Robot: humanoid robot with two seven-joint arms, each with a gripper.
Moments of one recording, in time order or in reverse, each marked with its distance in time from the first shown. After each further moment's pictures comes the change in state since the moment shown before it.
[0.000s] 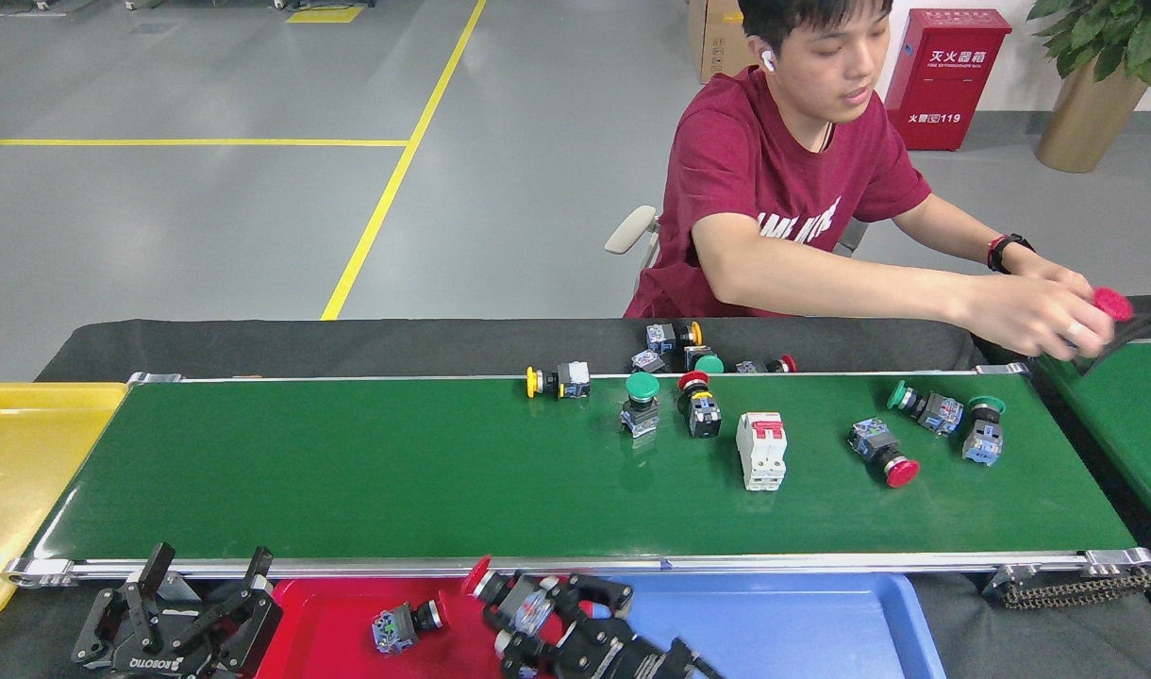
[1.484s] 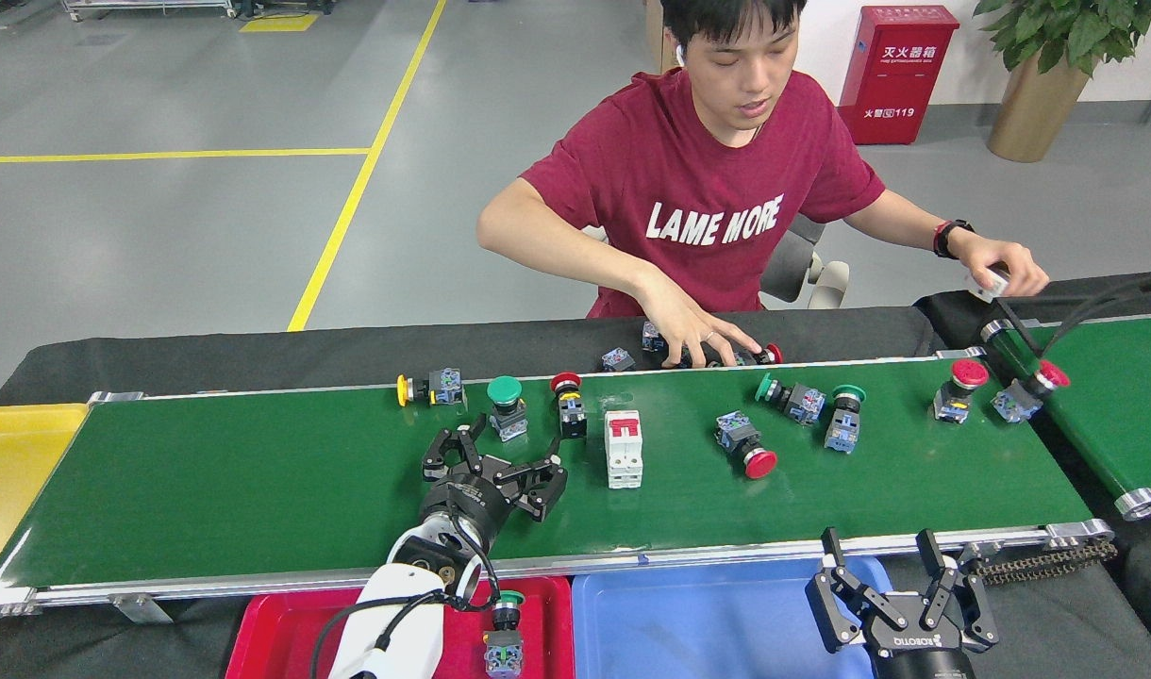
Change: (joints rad) left arm -0.689 -0.153 -0.532 0.837 -0.251 0.331 -0.069; right arm 0.245 -0.099 -0.616 -0.159 0.000 0.357 -0.260
